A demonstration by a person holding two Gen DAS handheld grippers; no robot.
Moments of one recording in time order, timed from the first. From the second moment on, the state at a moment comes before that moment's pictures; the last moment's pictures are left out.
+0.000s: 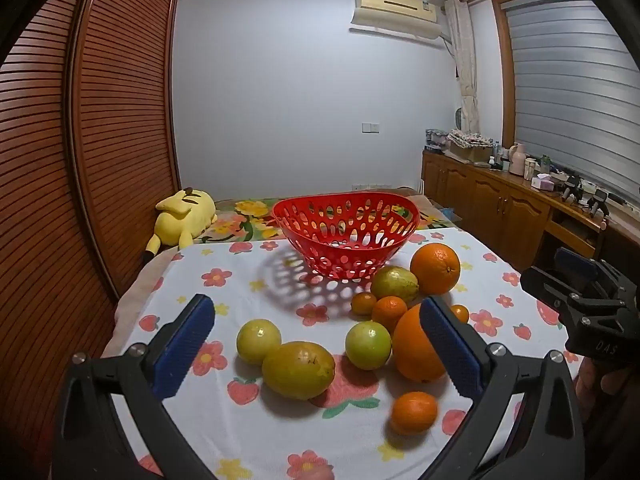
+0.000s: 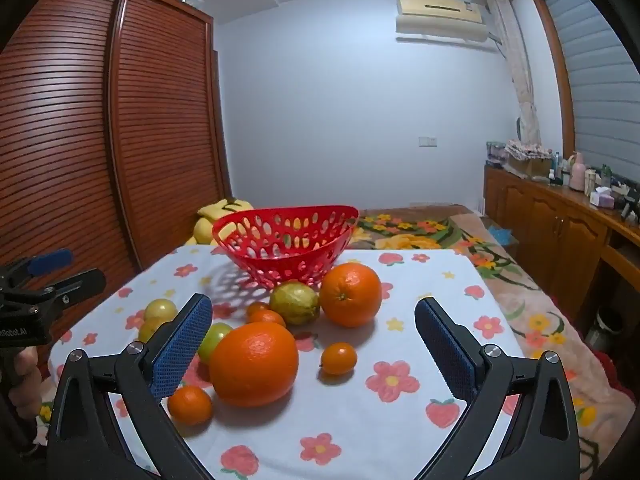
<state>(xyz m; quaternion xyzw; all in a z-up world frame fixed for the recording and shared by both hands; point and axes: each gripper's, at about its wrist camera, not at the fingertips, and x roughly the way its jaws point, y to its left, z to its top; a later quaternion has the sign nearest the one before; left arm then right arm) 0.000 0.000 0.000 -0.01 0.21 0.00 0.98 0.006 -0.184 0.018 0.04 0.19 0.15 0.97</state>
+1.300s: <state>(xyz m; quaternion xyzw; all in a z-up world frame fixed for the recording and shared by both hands) -0.001 -0.001 -0.006 -0.01 0.22 0.00 0.98 0.007 -0.184 0.010 0.04 0.20 0.16 0.97</state>
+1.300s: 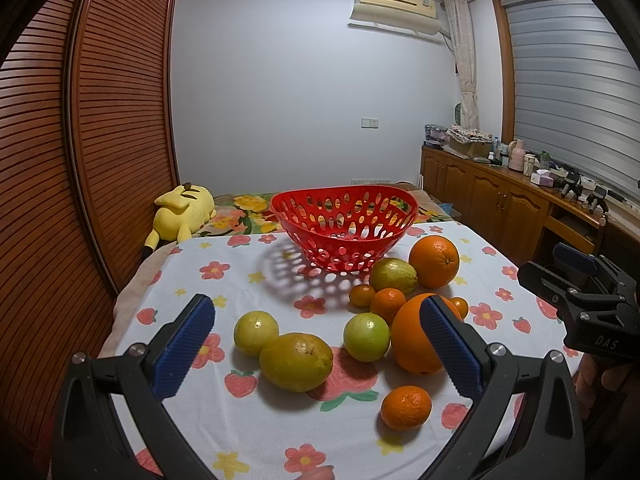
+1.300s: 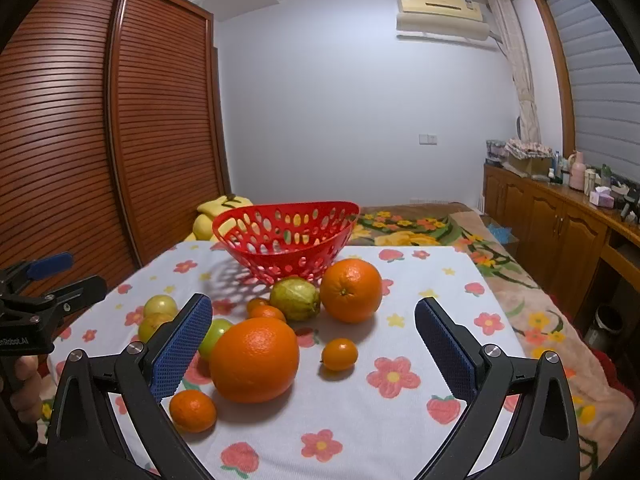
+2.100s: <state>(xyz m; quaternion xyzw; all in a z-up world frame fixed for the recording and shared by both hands) -0.003 -0.003 -0.005 0.00 0.22 0.00 0.98 0.006 -0.183 0.010 0.04 0.20 0.16 0.97</state>
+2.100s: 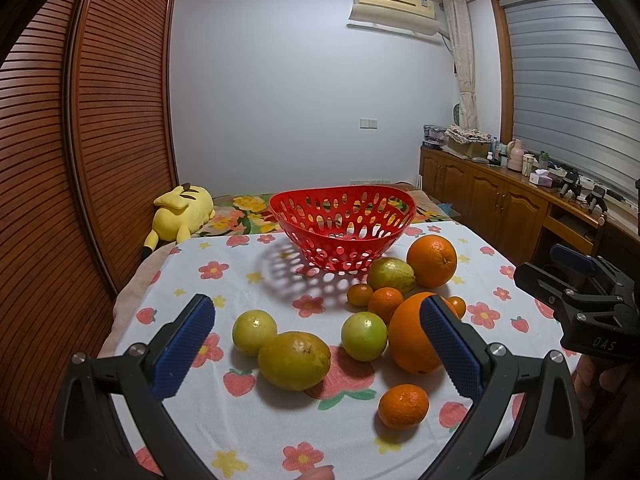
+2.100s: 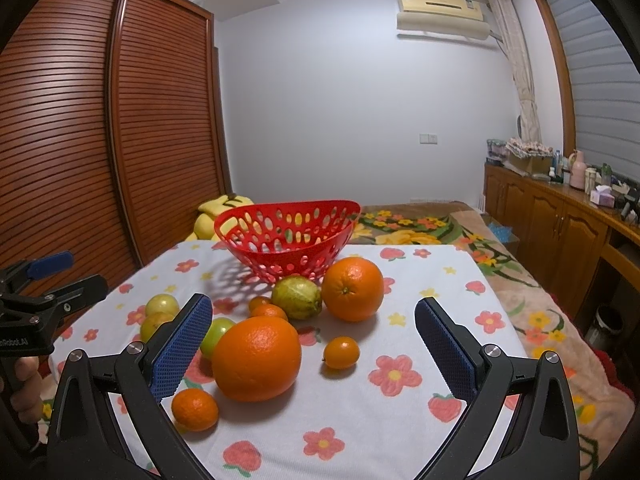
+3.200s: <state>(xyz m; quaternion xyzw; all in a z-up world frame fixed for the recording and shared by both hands) 0.022 -0.017 -0.063 0.00 0.33 -0.08 0.94 0.015 -0.190 -0.020 0.04 0.25 0.17 0.95</state>
